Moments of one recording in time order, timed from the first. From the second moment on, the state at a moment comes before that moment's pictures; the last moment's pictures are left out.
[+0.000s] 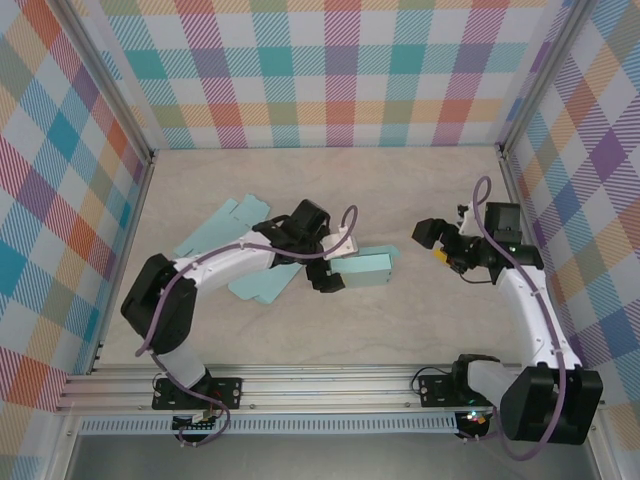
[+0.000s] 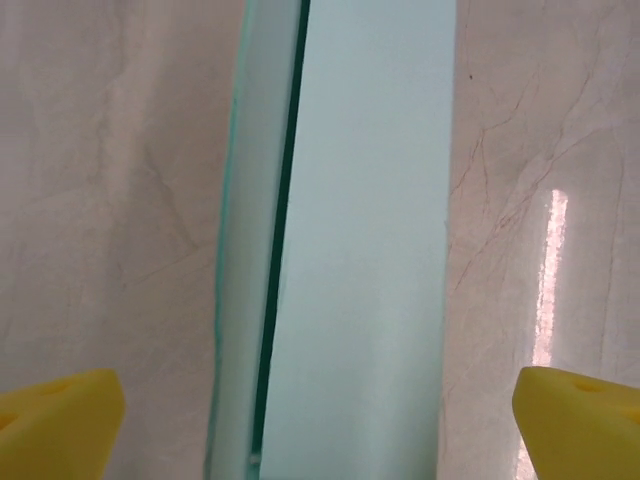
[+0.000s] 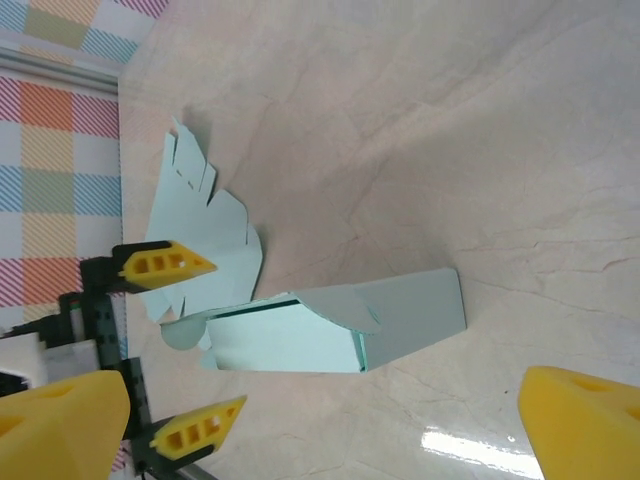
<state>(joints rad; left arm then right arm) -0.72 1.67 1.20 -0.47 0.29 0.55 -0.07 1.07 0.87 -0.69 -0.68 0.46</state>
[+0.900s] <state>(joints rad) -0.72 0.89 0.68 -0.14 -0.45 -0.33 -0.07 0.70 0.77 -0.60 -0.30 0.54</state>
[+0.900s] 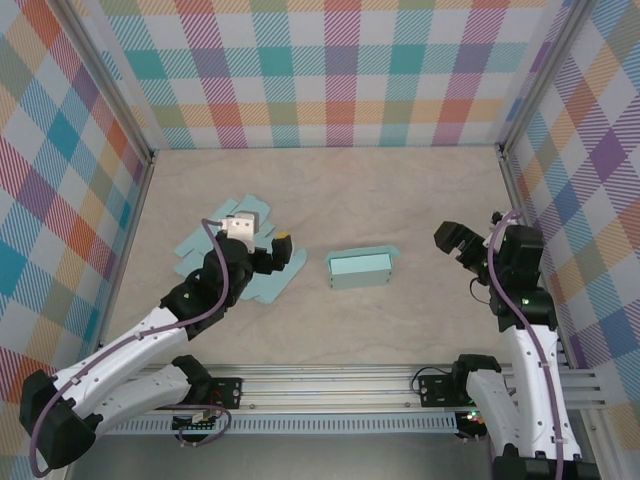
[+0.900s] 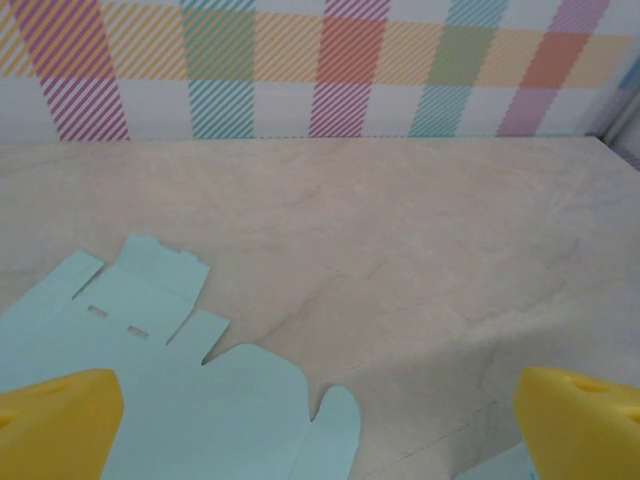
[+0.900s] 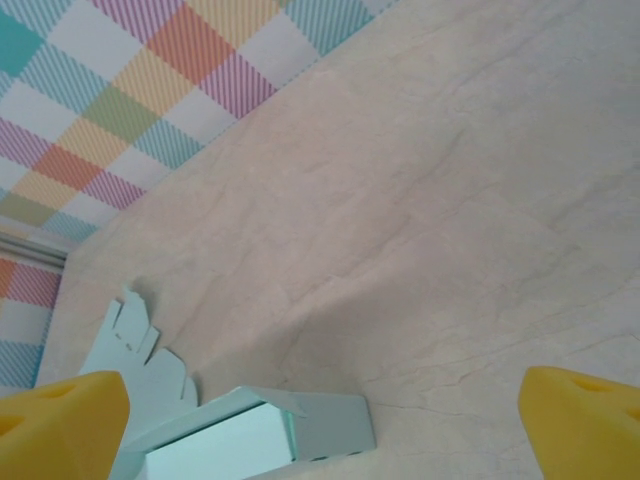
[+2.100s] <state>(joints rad) -0.85 1.33 0.75 0.02 -0.22 -0.44 0.35 1.20 0.91 -0.65 -0.12 0.25</state>
